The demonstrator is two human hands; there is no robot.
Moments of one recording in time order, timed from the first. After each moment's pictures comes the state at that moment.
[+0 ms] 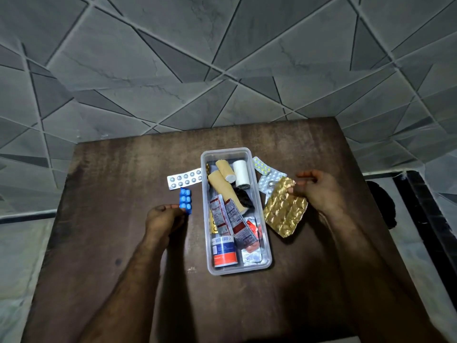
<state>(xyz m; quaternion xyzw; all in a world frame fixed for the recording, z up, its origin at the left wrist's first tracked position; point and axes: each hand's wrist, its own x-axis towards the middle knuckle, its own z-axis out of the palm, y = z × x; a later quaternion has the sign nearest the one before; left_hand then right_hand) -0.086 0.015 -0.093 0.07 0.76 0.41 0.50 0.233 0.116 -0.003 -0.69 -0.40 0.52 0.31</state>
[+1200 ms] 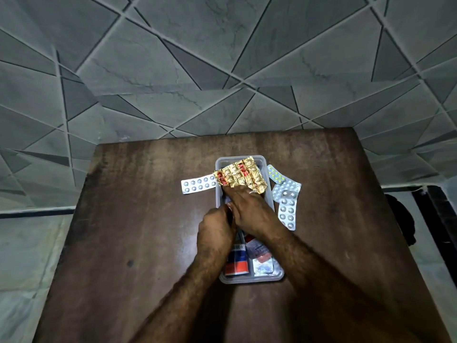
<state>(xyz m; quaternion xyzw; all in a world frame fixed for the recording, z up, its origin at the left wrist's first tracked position) 0.012 0.014 -0.031 0.48 0.82 0.18 0.23 0.103 0.089 -0.064 -0.40 -0.88 0.22 0.09</state>
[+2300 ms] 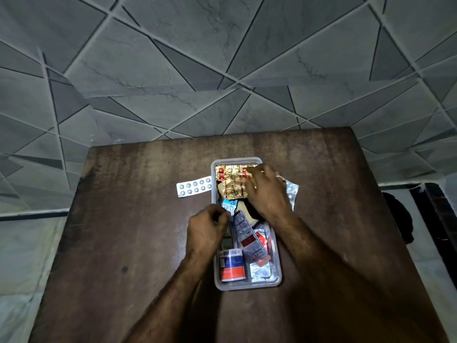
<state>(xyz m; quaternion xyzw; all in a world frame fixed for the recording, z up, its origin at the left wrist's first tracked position) -0.007 0.020 -0.040 0.45 0.80 0.26 0.29 0.126 0.129 -0.044 -0.58 -0.77 0.22 0.13</state>
